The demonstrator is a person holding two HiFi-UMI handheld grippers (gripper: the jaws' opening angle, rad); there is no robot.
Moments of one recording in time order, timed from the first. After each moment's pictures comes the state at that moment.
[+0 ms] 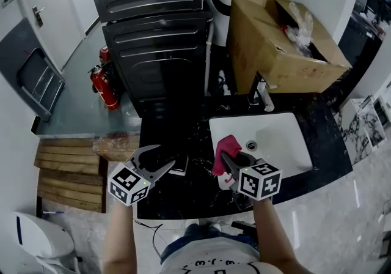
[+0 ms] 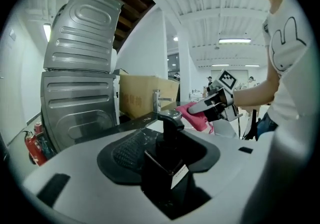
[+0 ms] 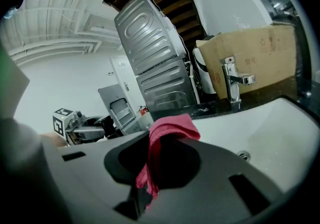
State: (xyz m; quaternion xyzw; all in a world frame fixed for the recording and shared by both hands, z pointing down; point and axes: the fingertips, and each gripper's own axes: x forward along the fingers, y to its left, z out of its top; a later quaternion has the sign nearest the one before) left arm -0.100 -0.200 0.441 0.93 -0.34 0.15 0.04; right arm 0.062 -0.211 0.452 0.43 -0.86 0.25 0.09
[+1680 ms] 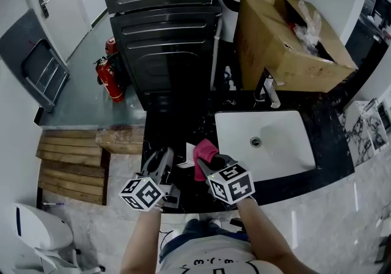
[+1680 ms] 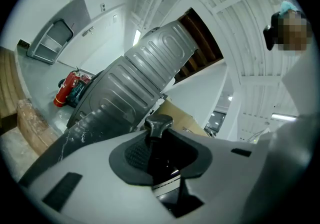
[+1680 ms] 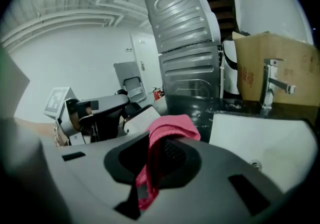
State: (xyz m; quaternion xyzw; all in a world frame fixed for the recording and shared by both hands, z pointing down) left arm -0.133 -0.195 0.450 0.79 -0.52 -0.18 0.27; right arm -0.028 -0.181 0.485 0.34 -0.89 0.19 0.22
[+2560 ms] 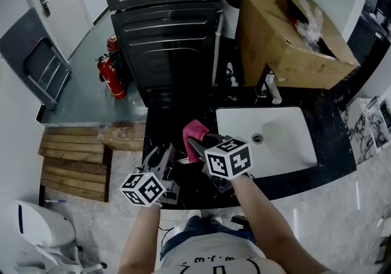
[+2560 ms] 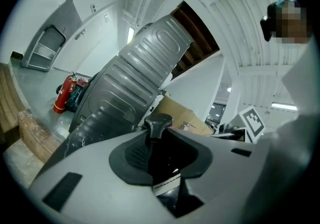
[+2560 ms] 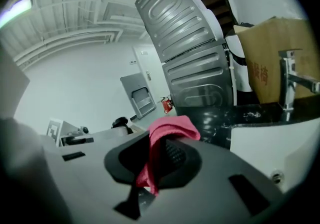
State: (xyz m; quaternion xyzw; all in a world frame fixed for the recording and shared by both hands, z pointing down) left arm -0.129 -0.195 0.447 0.80 -0.52 -0.14 0.25; right arm -0.060 -0.219 0.447 0.30 -0.92 0.23 0.15
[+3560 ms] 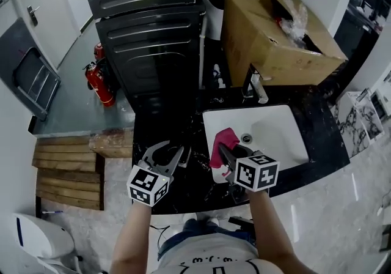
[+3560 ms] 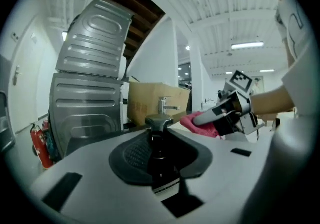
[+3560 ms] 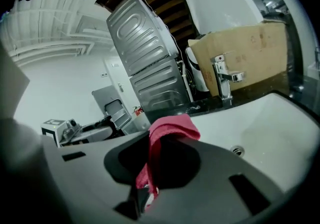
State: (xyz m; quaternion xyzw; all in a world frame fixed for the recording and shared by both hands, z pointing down) left arm -0.053 -0.210 0.442 0.90 -0.42 0.09 0.05; right arm 0.077 -0.214 0.458 0.45 -0.84 0.28 0.09
